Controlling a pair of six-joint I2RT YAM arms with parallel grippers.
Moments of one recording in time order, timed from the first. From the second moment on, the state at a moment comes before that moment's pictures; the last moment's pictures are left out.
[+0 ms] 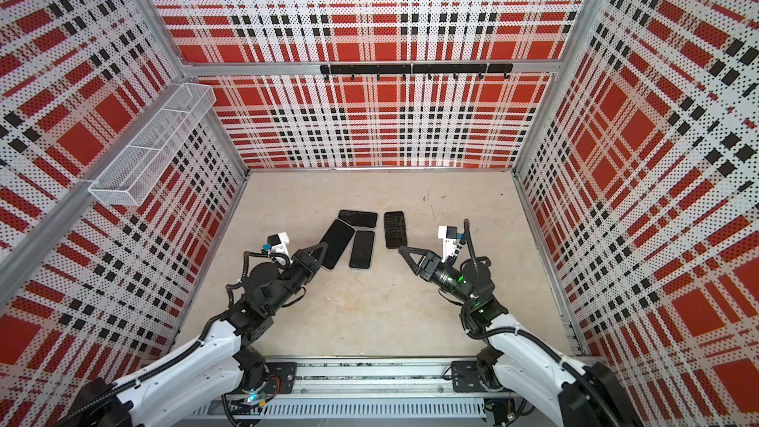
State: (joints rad) left arm -0.55 0.80 0.29 0.38 -0.08 -1.16; right arm 0.52 0.85 0.28 0.66 -0.43 1.11
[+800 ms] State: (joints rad) left arm -0.46 1.19 0.23 0.46 -0.25 -1.29; right arm 0.51 0.77 0.32 0.39 -0.40 0.99
